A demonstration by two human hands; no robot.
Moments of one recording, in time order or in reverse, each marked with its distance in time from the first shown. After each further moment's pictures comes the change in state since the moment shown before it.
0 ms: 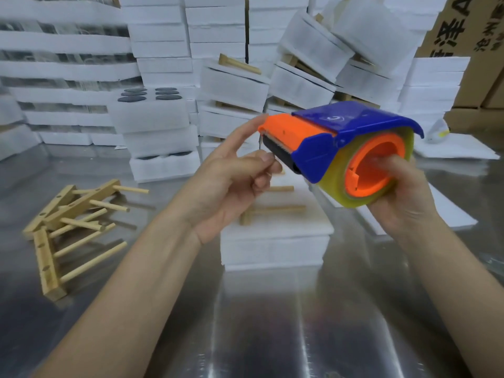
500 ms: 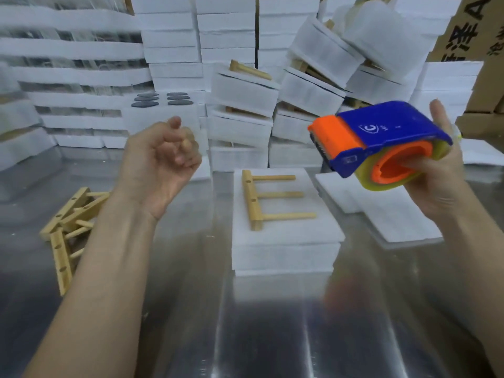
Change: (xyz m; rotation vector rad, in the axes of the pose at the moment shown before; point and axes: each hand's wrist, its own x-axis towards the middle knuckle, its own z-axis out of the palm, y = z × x) left_hand -0.005 0.045 -0.064 -0.143 0.450 0.212; right_hand 0.043 -0.014 -0.060 -0.330 0.021 -0.105
